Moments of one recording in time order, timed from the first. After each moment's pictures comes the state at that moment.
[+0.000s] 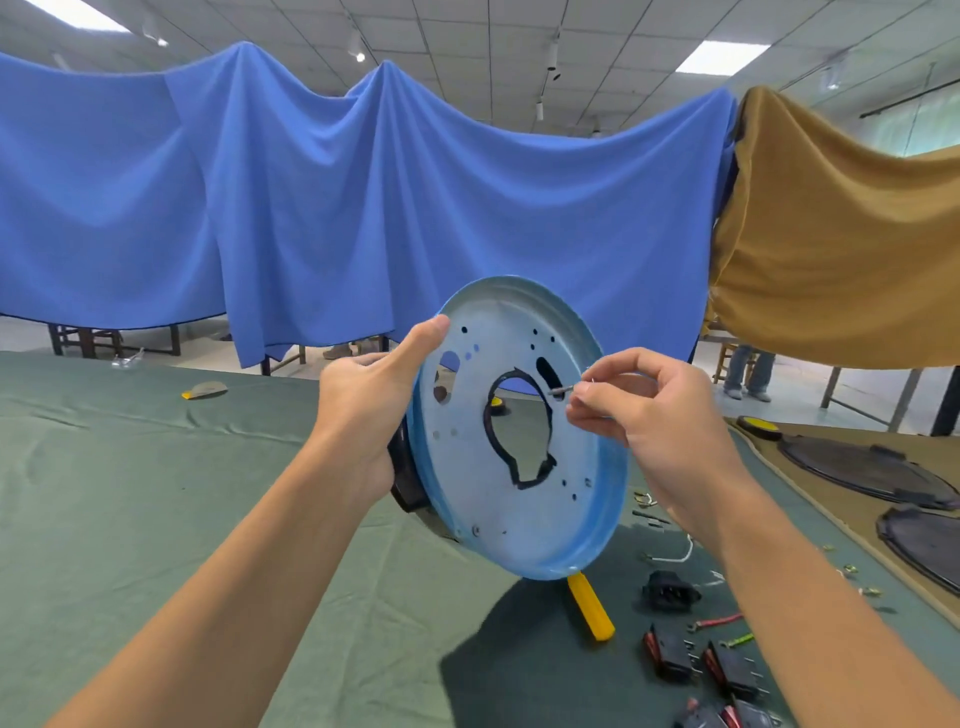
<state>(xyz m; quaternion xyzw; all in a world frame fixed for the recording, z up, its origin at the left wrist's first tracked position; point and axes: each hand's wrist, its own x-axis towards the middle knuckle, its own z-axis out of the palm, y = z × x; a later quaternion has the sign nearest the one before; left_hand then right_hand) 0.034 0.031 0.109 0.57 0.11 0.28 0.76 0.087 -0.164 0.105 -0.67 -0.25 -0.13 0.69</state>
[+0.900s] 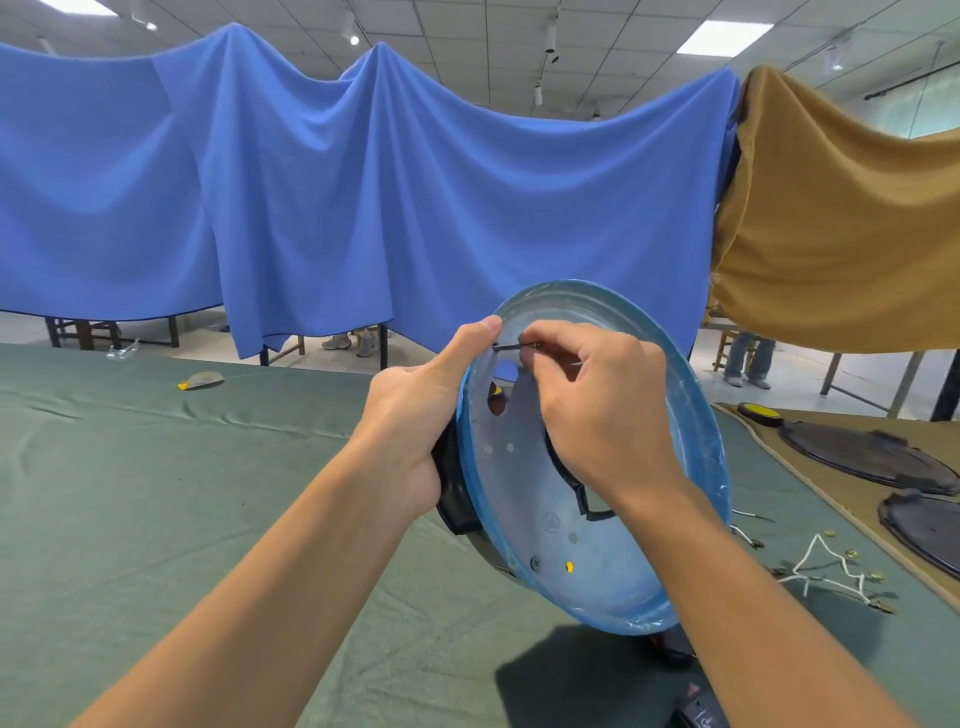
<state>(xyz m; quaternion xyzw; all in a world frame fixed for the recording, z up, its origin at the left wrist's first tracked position) 0.027 0.000 0.109 0.57 0.10 0.15 0.81 0.073 -0.124 0.107 -0.74 -0.33 -0.42 0.41</state>
